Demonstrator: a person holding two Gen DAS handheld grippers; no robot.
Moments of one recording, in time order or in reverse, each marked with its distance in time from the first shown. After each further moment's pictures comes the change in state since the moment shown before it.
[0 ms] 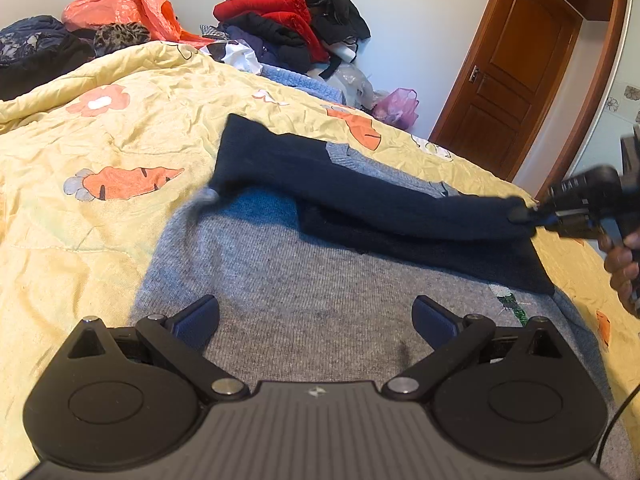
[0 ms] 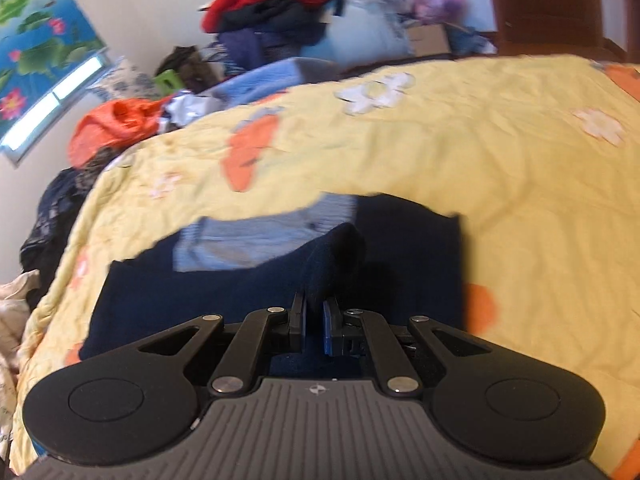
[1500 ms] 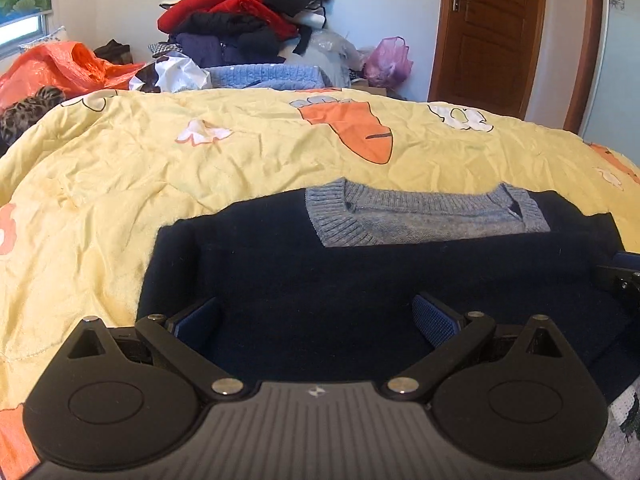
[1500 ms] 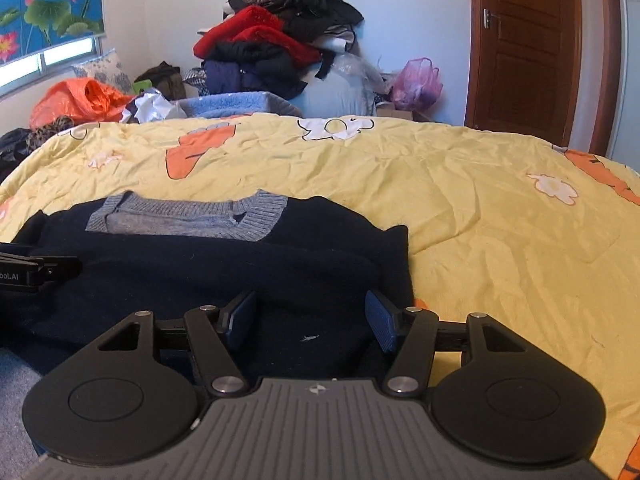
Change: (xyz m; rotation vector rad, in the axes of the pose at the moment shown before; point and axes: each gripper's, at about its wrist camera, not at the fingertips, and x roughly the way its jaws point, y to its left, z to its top) left arm 0.162 -0.044 0.098 0.286 0.094 0.110; right arm 0.035 0.002 -0.055 -0.268 -0.230 -0.229
